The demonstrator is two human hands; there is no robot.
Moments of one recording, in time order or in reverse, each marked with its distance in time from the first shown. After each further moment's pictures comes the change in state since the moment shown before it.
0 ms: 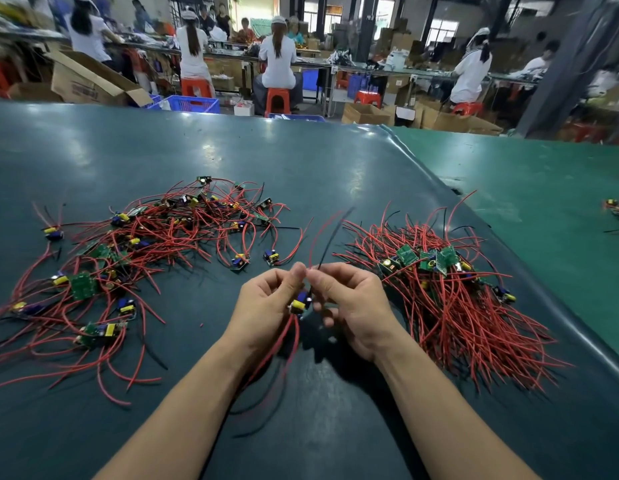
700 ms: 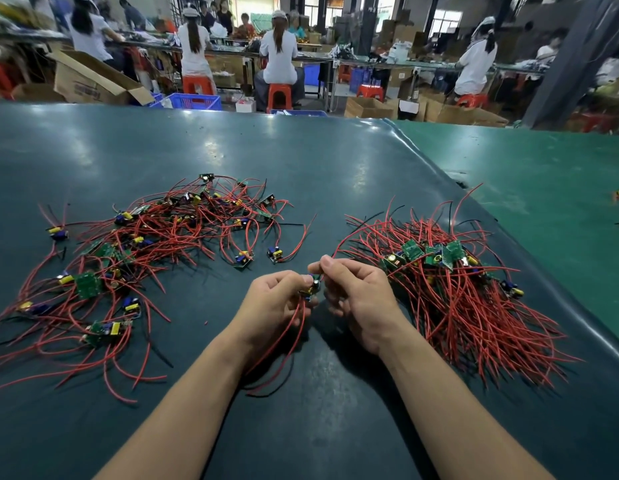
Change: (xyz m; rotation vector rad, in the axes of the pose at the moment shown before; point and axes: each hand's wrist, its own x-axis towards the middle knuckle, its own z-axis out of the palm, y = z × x) left_hand -0.001 0.004 -0.005 0.034 -0.131 -0.108; right_hand 0.007 0.002 -0.003 -0.048 0.026 -0.010
